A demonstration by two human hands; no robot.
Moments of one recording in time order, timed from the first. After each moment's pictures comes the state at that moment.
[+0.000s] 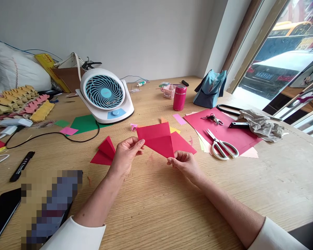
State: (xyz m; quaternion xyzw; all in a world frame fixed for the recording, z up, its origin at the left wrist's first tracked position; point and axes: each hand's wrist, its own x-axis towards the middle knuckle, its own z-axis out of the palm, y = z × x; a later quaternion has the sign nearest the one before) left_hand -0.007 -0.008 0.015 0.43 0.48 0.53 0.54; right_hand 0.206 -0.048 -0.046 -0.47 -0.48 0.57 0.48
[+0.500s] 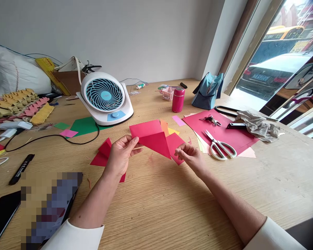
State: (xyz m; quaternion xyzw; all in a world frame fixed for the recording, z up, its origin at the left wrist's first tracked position) left_hand -0.014 -0.007 0.024 0.41 0.44 0.56 0.57; right_hand 0.231 -0.039 -0.037 -0.47 -0.50 0.51 0.53
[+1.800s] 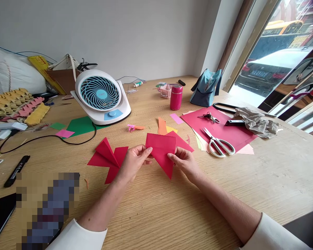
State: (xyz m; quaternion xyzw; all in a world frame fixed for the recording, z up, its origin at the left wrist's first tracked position) left_hand 0.011 -0.022 -0.005 0.49 0.48 0.42 0.59; right_hand 0.205 -0.052 -0.039 -0.42 -0.43 0.59 0.54
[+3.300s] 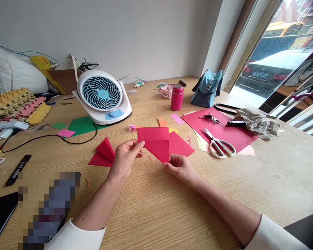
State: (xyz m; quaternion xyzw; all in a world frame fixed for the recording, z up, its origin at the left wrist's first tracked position) left_hand -0.001 -0.015 0.012 0.45 0.51 0.51 0.52; right_hand 0.199 -0.058 -0.047 -0.47 -0.55 0.55 0.41
